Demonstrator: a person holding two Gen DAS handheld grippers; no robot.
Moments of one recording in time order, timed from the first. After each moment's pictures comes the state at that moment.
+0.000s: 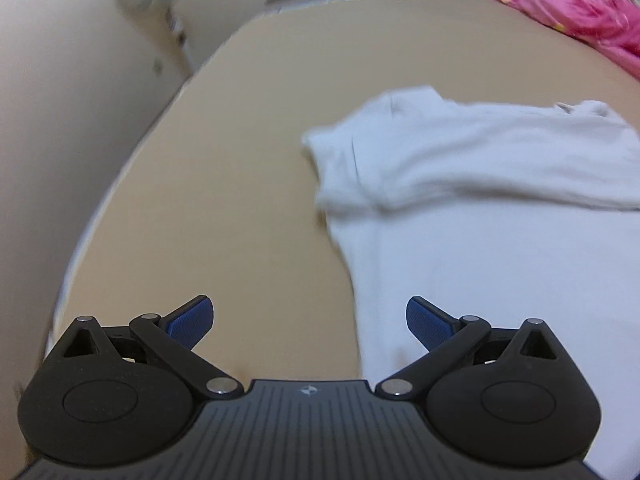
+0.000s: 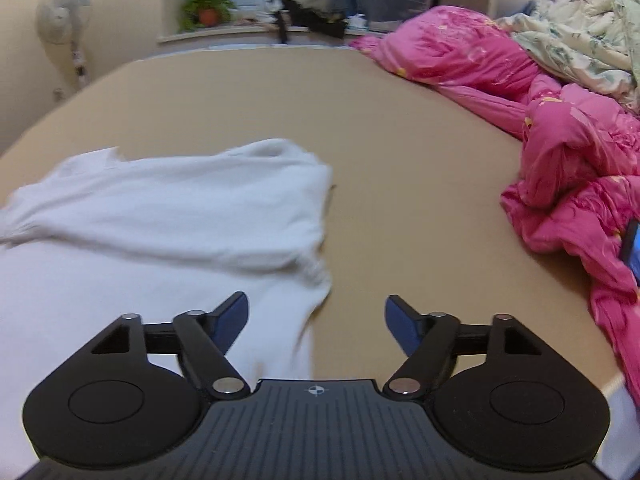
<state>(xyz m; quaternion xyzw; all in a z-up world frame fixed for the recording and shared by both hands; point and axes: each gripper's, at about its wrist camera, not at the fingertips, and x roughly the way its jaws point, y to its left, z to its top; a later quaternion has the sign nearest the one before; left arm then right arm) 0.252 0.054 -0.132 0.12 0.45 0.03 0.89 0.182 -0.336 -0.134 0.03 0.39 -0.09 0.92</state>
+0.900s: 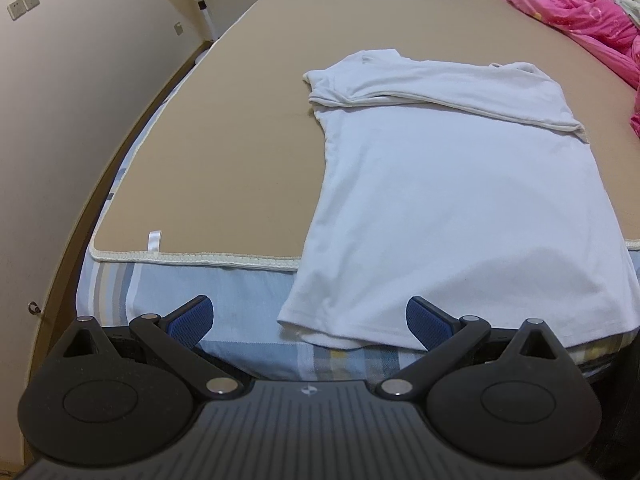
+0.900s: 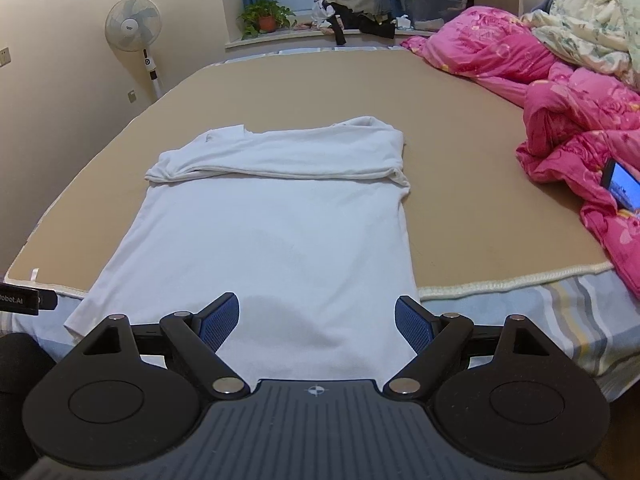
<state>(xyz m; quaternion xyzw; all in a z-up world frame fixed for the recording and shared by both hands) 0.031 0.030 -0.066 0.10 0.48 0.05 0.87 -0.013 -0.252 -0.059 0.07 0.38 -0.02 0.92</state>
